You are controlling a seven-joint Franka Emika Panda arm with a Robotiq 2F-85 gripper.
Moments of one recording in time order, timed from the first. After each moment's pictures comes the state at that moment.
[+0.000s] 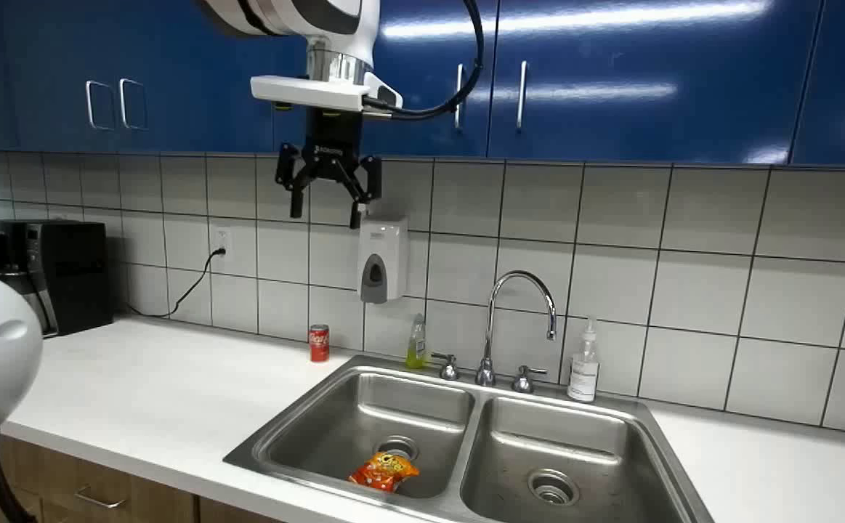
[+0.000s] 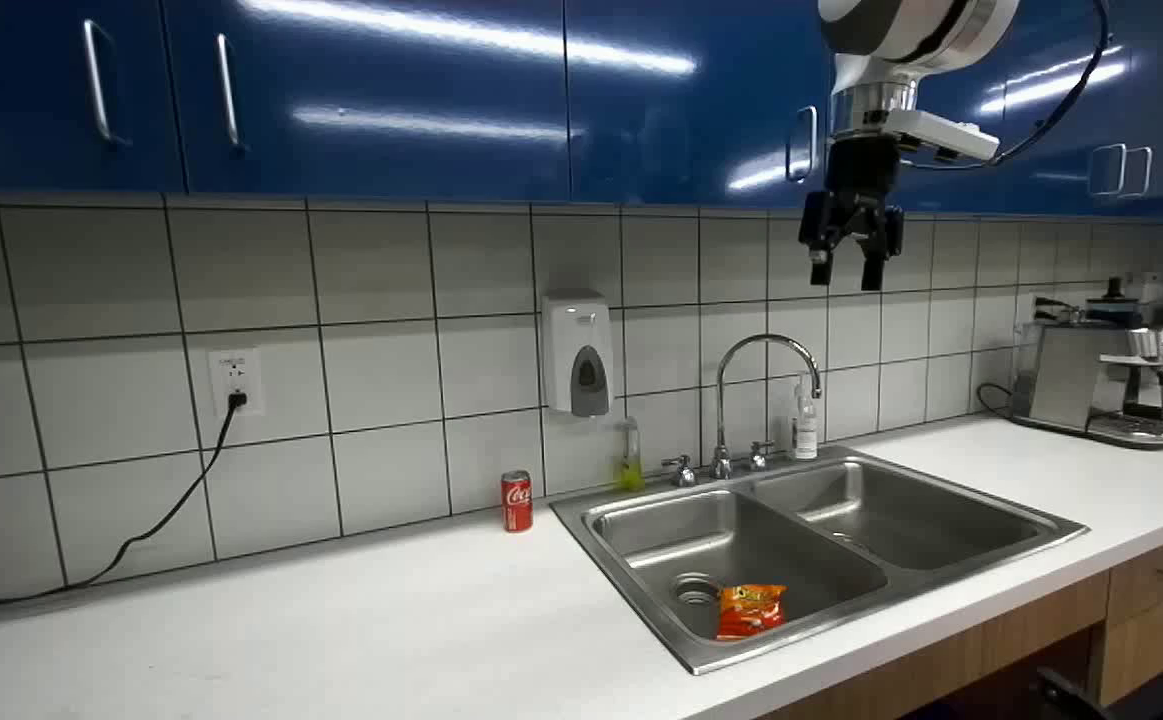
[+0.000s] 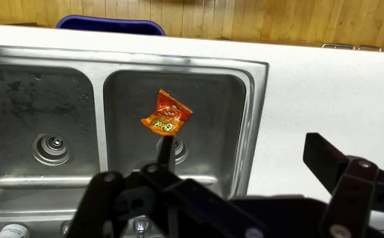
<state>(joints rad) 0.02 -0.47 -0.20 -2.25 0.02 1.82 -0.29</state>
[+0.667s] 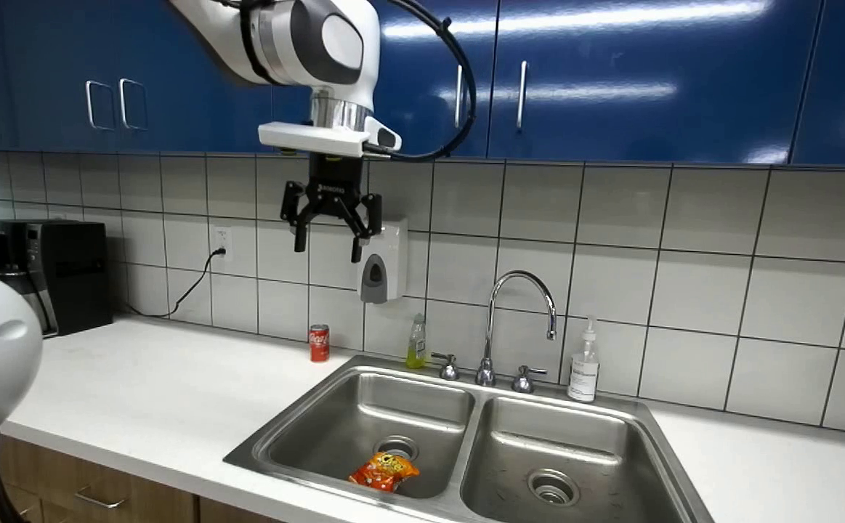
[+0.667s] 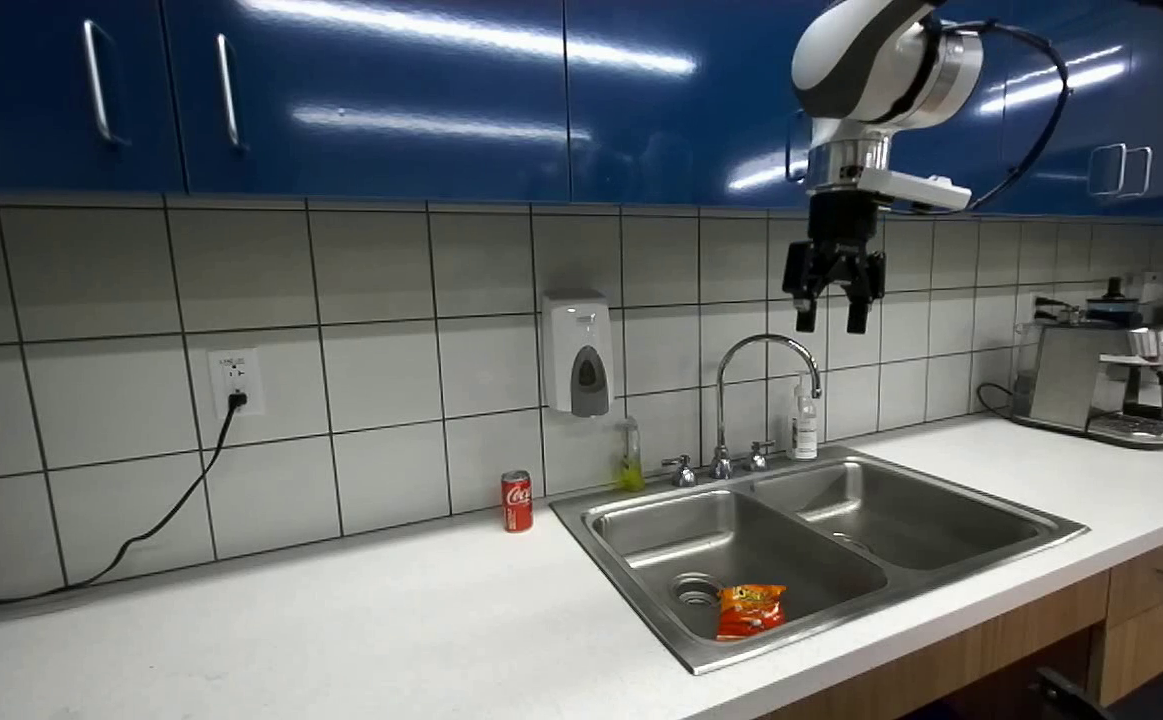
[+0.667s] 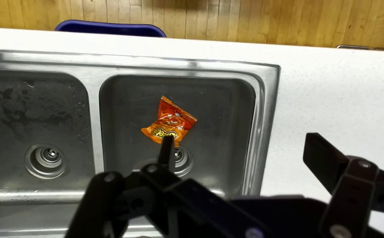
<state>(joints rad) 0.02 -0.38 -0.19 -2.31 0.02 1.93 -0.28</state>
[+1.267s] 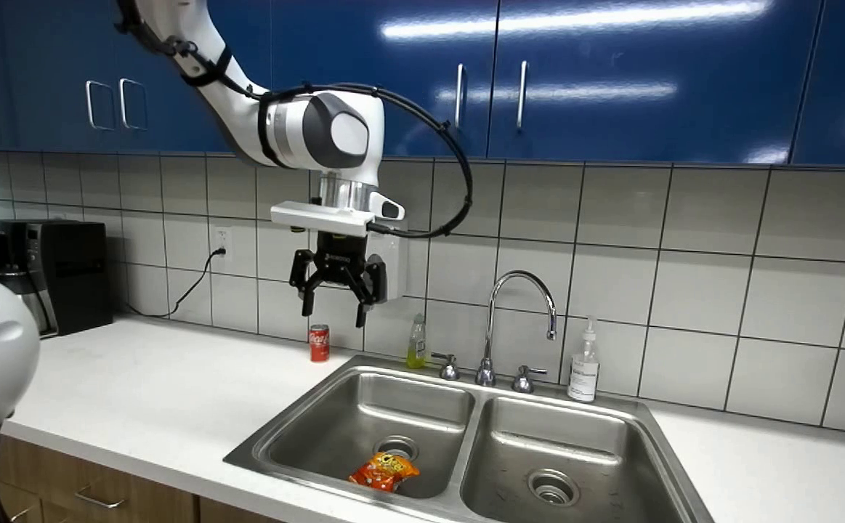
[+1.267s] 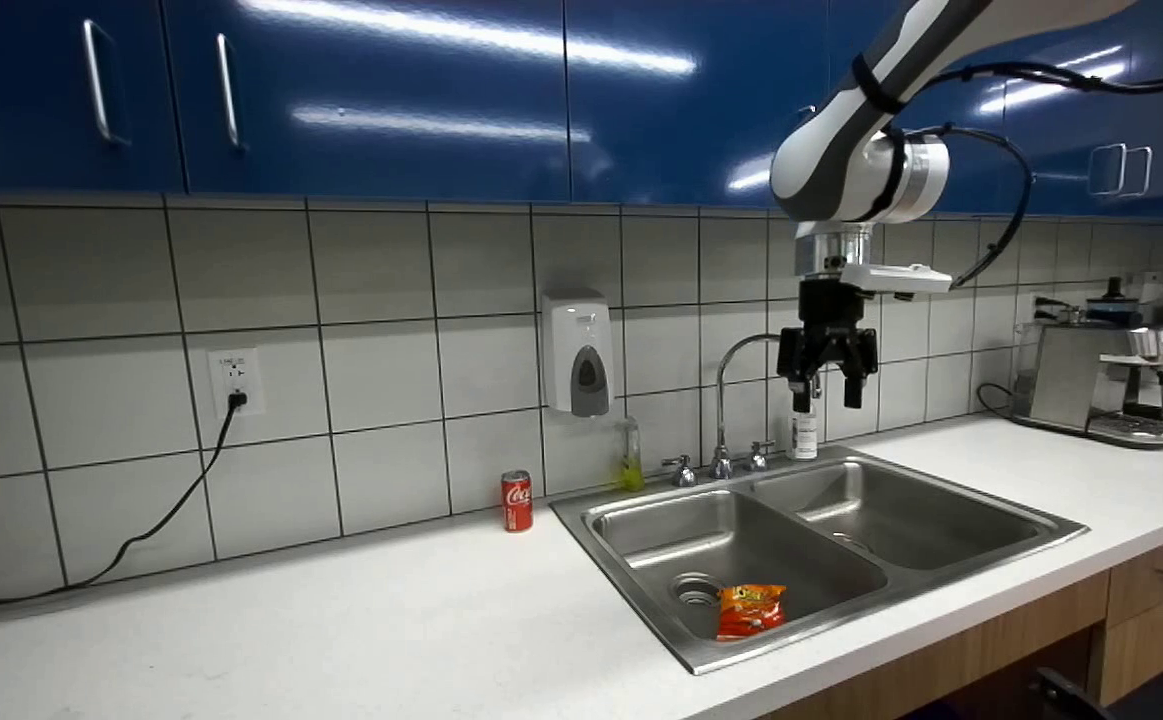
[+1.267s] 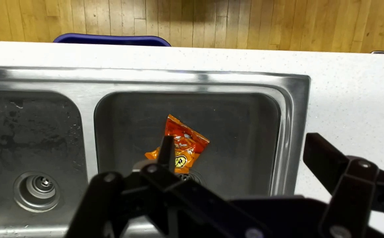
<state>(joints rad) 0.01 -0.22 -0.18 -2.40 0.02 2.13 -0.27</state>
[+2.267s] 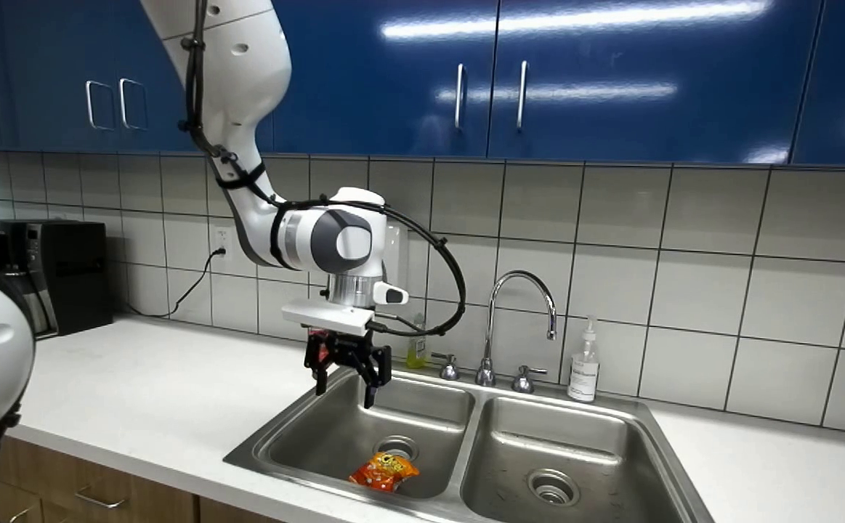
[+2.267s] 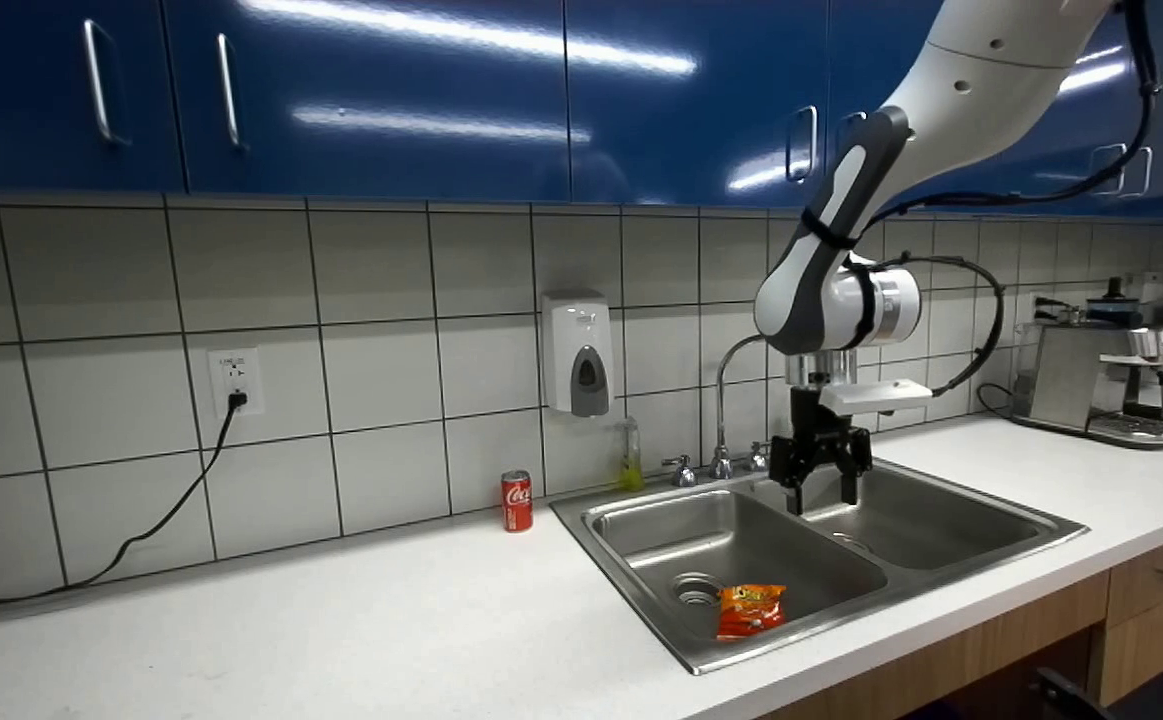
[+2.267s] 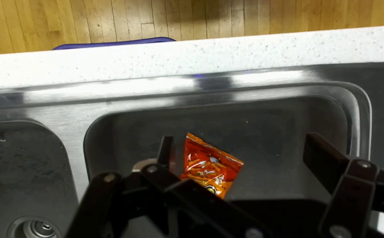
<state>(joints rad) -0.03 0.11 -0.15 -2.45 0.04 2.49 -0.20</state>
